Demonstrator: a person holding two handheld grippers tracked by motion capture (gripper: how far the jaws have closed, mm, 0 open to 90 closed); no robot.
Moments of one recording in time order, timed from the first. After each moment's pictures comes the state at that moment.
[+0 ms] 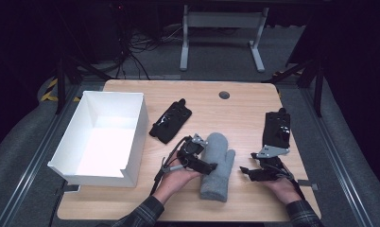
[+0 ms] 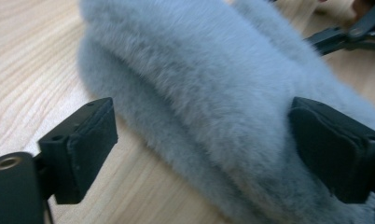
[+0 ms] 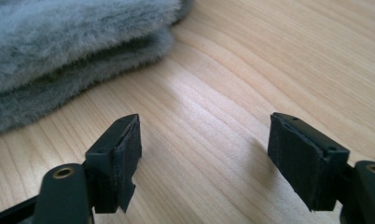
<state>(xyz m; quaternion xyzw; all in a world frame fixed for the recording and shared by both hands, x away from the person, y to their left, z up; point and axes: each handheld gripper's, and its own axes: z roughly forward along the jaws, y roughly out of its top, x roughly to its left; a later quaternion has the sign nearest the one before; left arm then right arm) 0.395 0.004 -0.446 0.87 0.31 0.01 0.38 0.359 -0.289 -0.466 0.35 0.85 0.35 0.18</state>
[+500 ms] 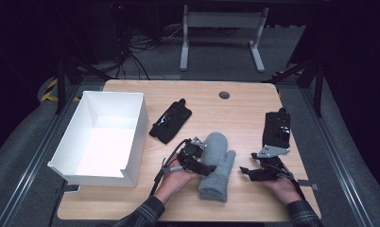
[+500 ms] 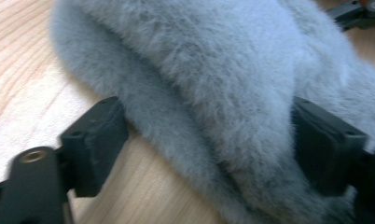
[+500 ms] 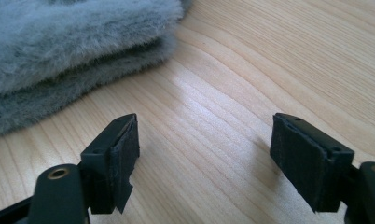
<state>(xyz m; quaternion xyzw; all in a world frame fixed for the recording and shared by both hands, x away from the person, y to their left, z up) 0.400 0.005 -0.463 0.87 0.29 -0.04 0.39 0.360 -0.290 -0.467 0.36 0.85 0.36 0.17</state>
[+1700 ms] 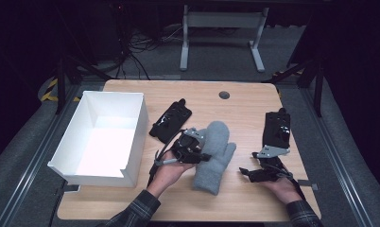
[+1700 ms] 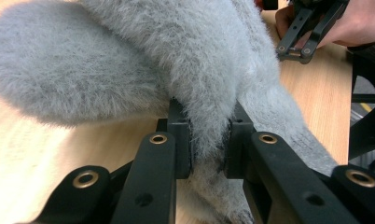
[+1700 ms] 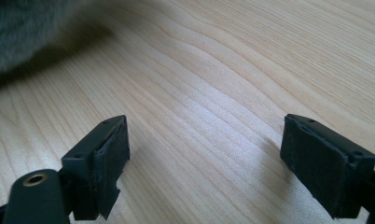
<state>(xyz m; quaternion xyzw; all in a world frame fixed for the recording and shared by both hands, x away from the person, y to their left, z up) 0.399 0.027 -0.400 0.88 0.25 -0.04 0.41 0.360 -0.291 -0.470 0.36 0.84 0.36 0.17</state>
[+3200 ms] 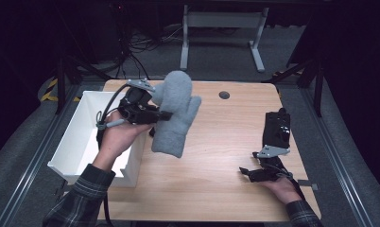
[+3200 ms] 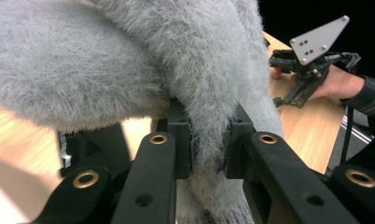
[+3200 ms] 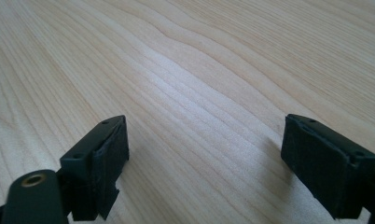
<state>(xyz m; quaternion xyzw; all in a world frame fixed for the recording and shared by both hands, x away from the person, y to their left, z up) 0.411 0.150 -0.246 0.85 0.30 0.05 0.43 0.361 -0.291 -0.470 0.36 0.84 0.36 0.17</state>
